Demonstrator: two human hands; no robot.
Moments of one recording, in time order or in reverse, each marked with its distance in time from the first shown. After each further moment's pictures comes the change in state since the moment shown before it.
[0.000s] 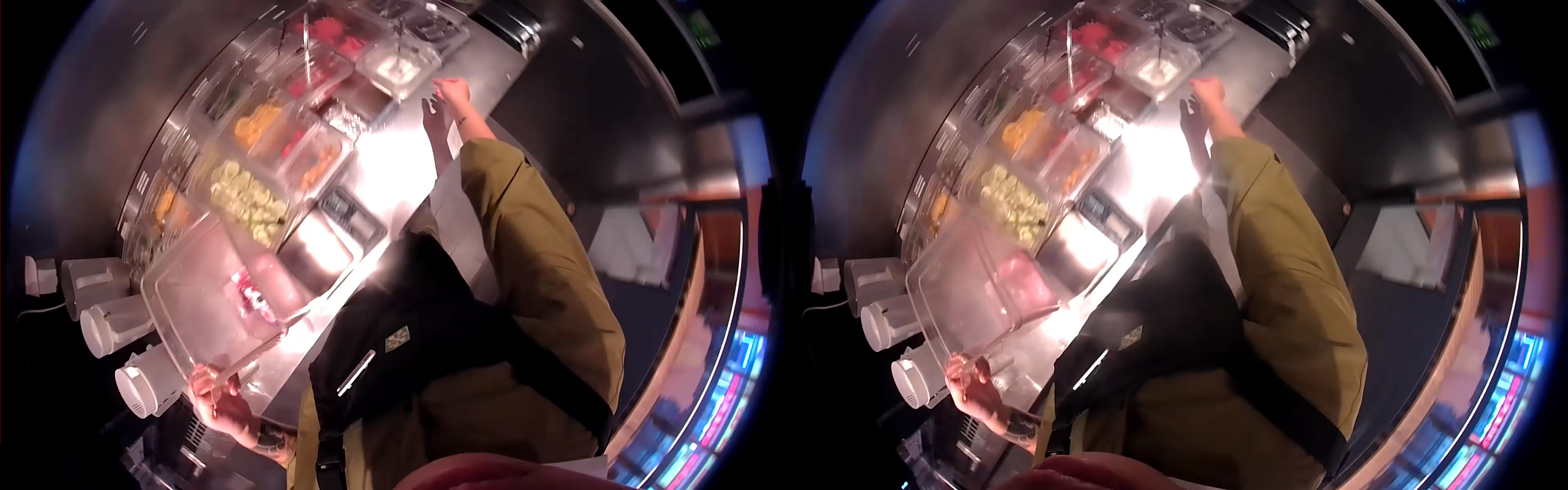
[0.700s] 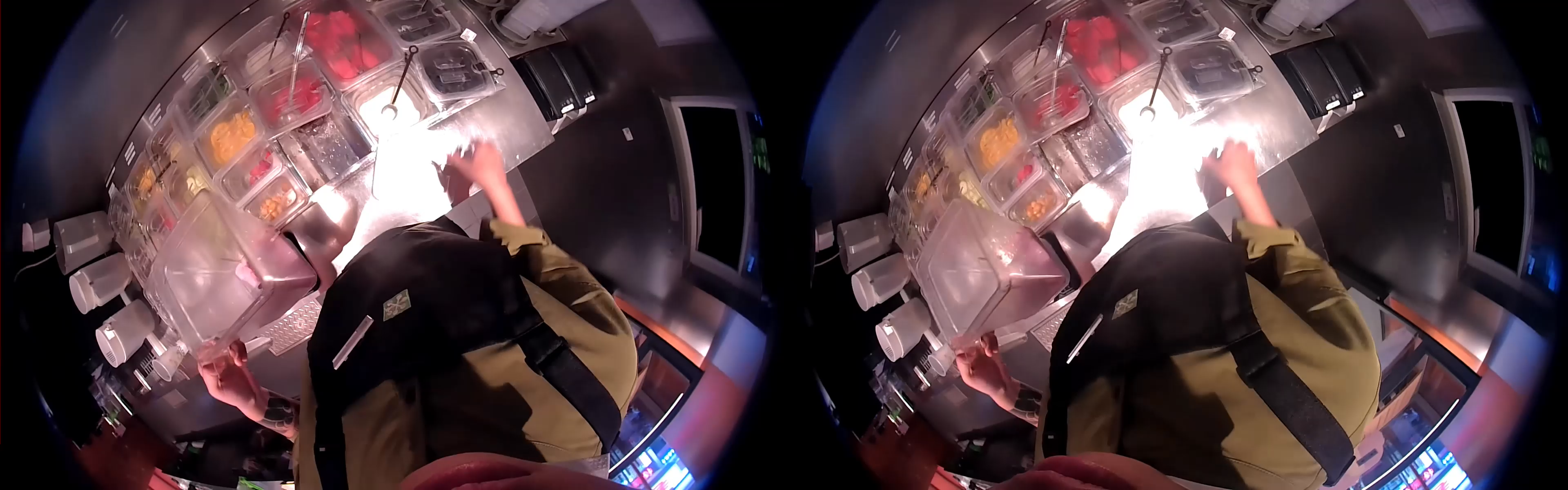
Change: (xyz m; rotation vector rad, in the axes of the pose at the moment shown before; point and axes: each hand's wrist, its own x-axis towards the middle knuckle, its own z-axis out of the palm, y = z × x) left_hand 0.088 -0.074 0.238 -0.023 0.550 -0.120; right_hand 0.096 -0.042 -0.079 -1.172 -0.591 -0.343
